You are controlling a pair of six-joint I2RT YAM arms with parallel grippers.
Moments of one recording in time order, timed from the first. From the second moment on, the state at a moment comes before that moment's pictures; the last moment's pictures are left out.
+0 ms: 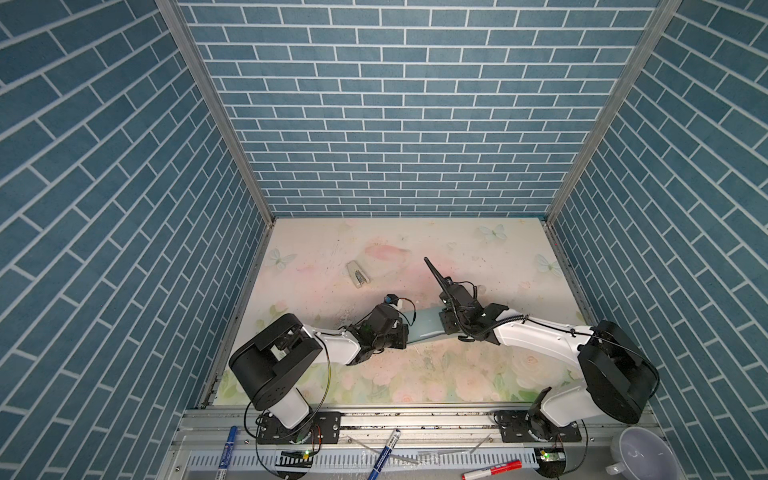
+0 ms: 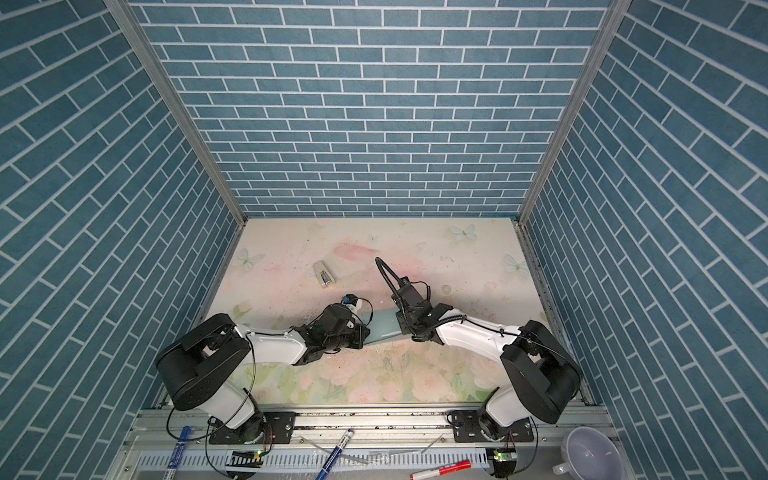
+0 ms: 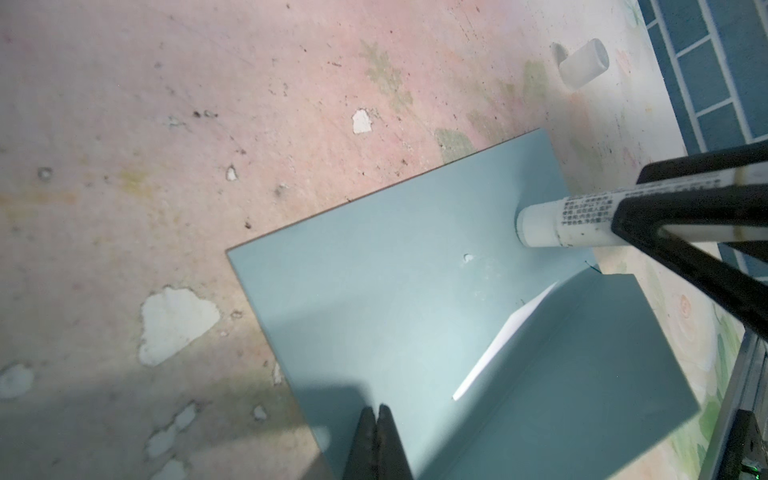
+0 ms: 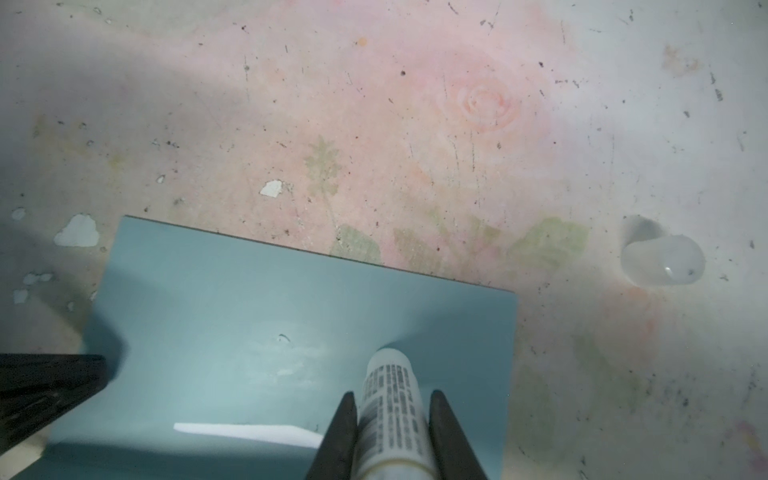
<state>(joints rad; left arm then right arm) -0.80 1.61 0.53 0.31 0.10 -0.67 0.82 1.48 0.79 -0.30 0.30 0.29</state>
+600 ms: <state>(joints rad) -0.80 1.61 0.54 0.31 0.10 -0.67 0.80 1.32 0.79 -0.35 0.25 0.29</state>
